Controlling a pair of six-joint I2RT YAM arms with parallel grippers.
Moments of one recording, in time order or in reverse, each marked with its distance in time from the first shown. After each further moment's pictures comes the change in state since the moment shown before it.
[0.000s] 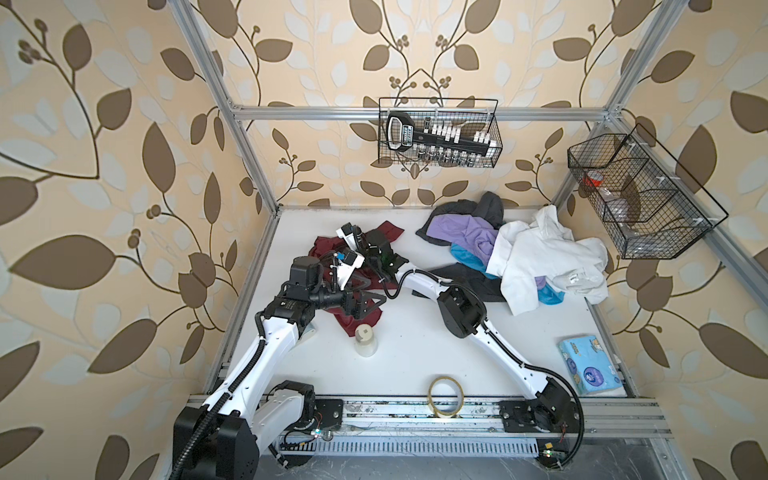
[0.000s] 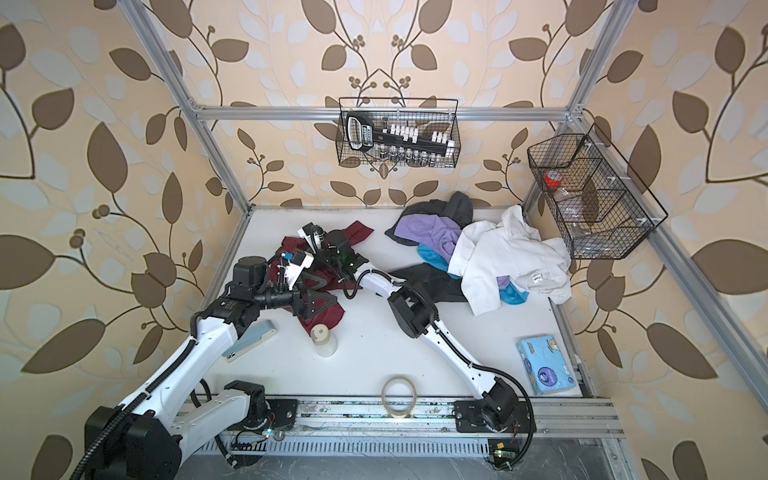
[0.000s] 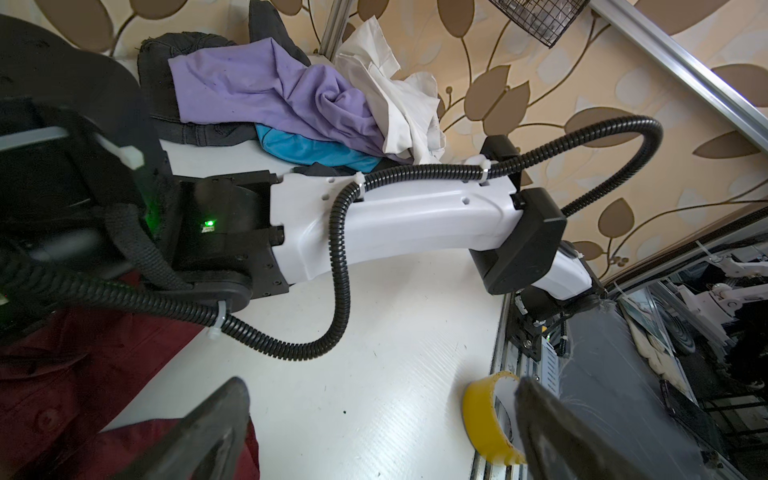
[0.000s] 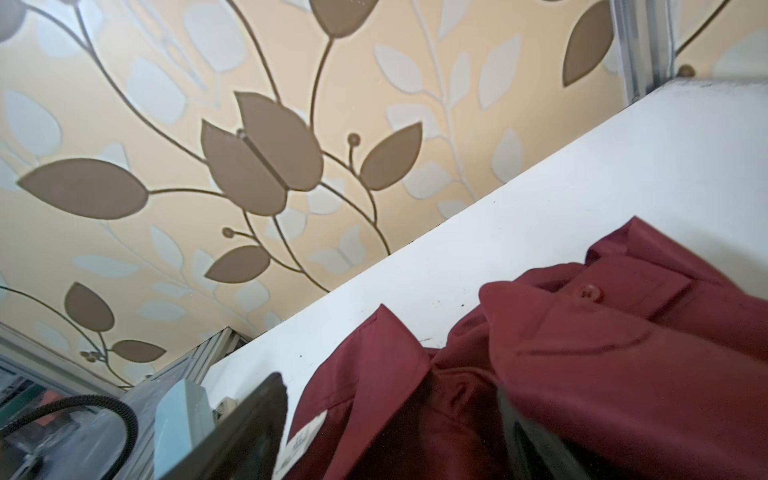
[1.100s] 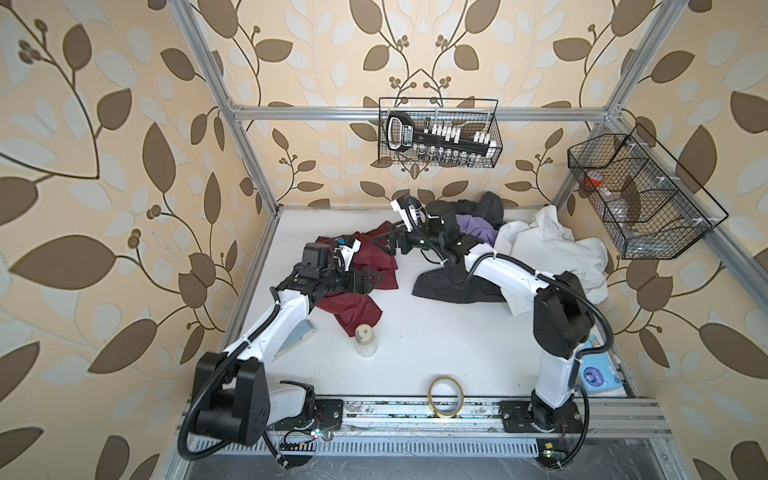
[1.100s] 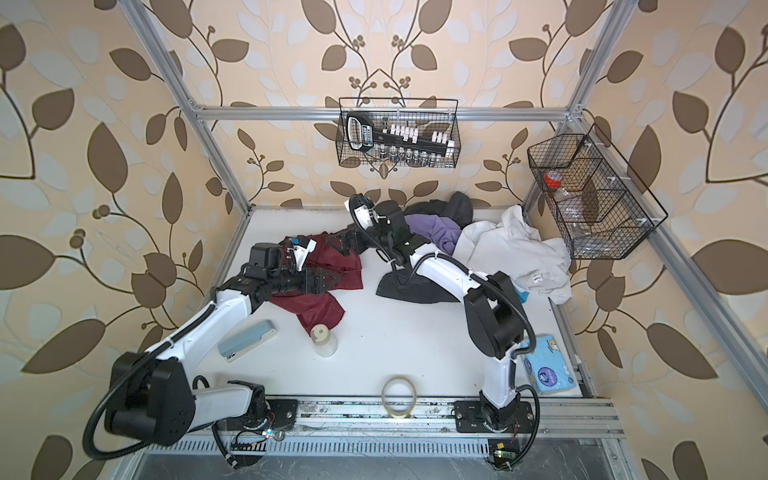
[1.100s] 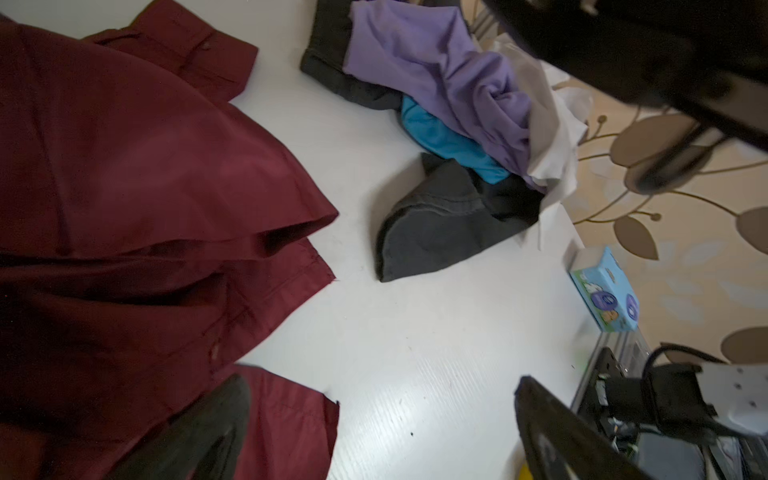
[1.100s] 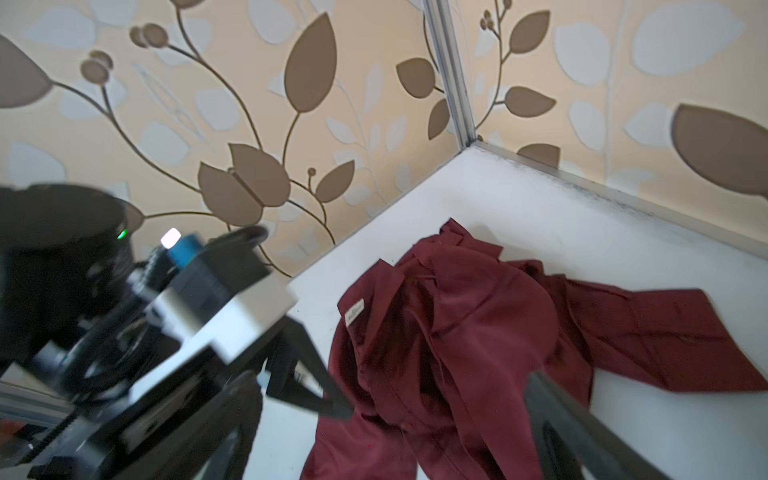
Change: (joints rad) left arm 0.000 0.307 0.170 0.000 -0.343 -0.217; right arm -0.151 -1.057 -1.027 -0.300 0.212 -0.240
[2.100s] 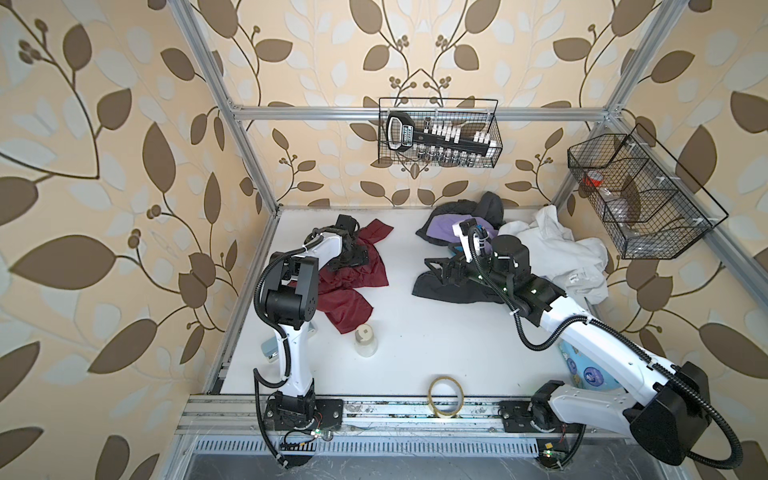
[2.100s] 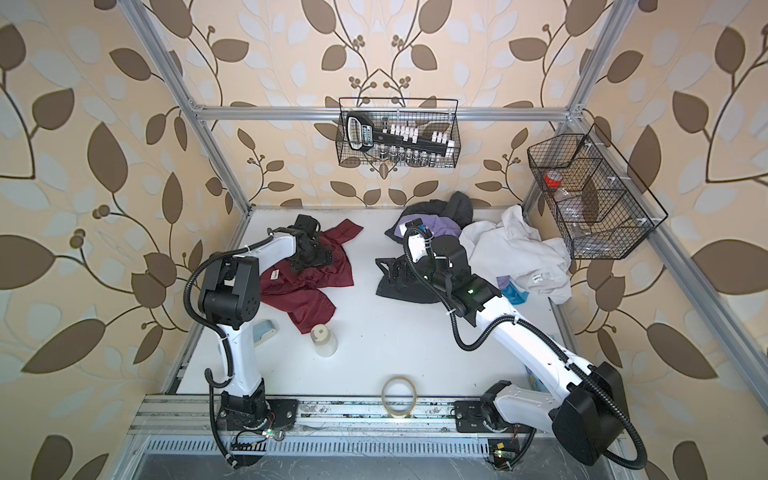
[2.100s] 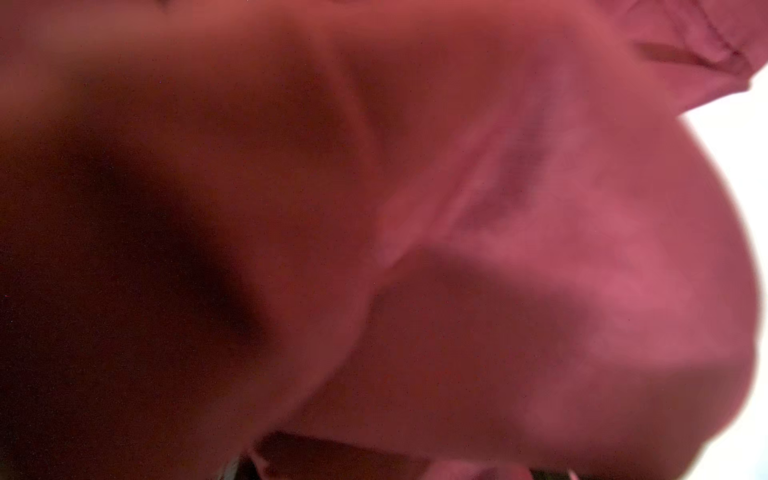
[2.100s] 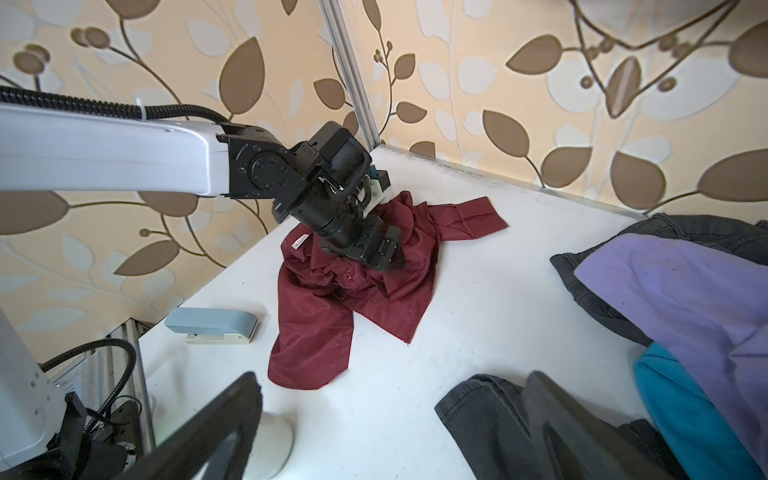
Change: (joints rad) left arm -0.011 0.735 0.624 -0.349 -0.659 -0.204; right arm -0.049 -0.657 -0.515 -0.105 0.253 -0.038
